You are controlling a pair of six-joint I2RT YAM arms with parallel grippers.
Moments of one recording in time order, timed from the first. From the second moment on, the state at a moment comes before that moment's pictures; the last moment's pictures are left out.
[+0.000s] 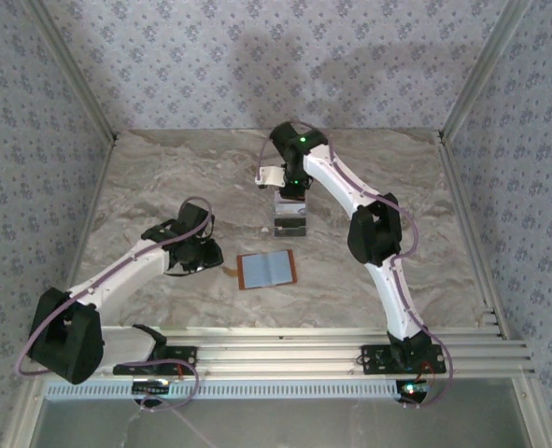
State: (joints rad) left arm -0.49 1.25 0.79 -0.71 0.08 -0.72; right arm 0.56 2.35 2.30 -1.26 -0.04 -0.98
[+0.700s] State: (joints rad) left arm -0.49 1.25 0.79 -0.71 0.08 -0.72; right arm 0.55 2.35 2.22 -1.13 0.00 -1.01
